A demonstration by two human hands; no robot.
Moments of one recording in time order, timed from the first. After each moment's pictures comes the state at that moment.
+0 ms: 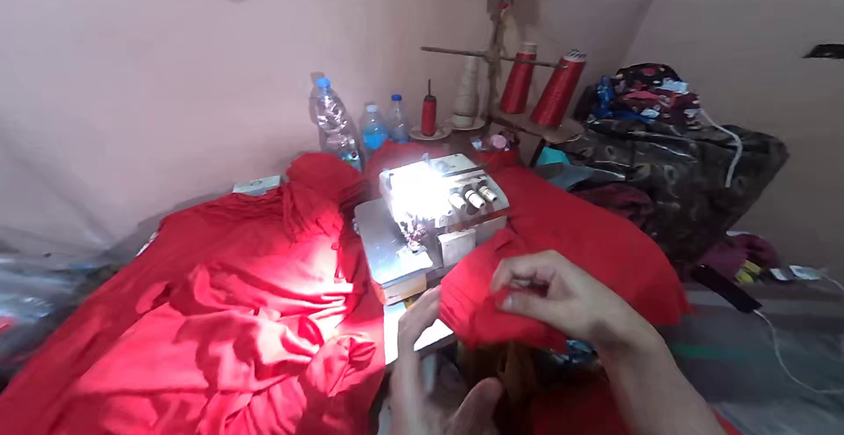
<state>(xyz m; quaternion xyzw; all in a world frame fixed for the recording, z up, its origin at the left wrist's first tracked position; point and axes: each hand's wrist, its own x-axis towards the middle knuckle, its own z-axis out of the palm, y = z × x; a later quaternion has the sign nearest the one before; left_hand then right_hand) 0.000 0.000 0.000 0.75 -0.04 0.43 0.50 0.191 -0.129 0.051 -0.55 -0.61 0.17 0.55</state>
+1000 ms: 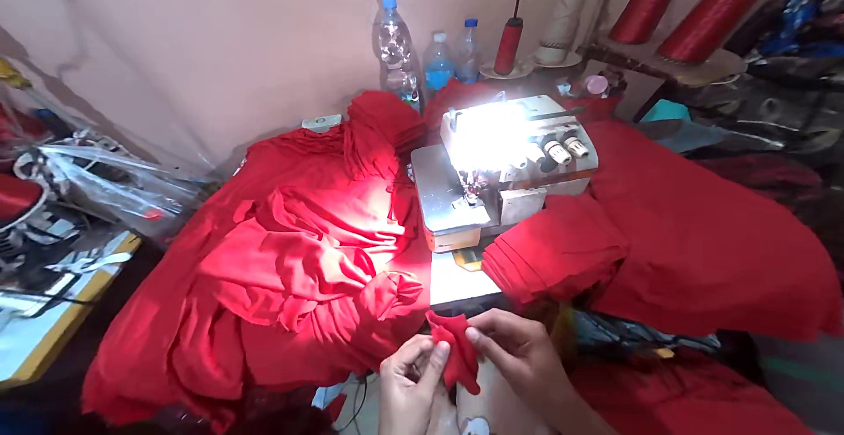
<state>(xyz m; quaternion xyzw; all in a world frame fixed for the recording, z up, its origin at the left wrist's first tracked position) -0.065 -0.003 -0.064 0.65 0.29 0.36 0.60 0.083 -0.089 -0.084 -0.58 -0.45 0.17 0.66</state>
